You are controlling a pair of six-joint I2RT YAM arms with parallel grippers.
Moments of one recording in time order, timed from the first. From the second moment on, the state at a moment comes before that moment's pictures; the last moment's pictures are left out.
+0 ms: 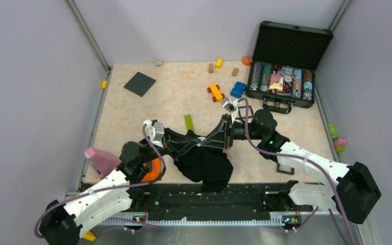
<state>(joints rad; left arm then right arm) -0.71 0.72 0.32 0.80 0.58 -0.39 0.75 1.13 0.66 0.56 -0.81 0.63</state>
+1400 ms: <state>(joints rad) -0.73 0.77 0.33 0.76 0.62 -0.42 0.77 1.02 0.68 0.22 -0.72 0.37</state>
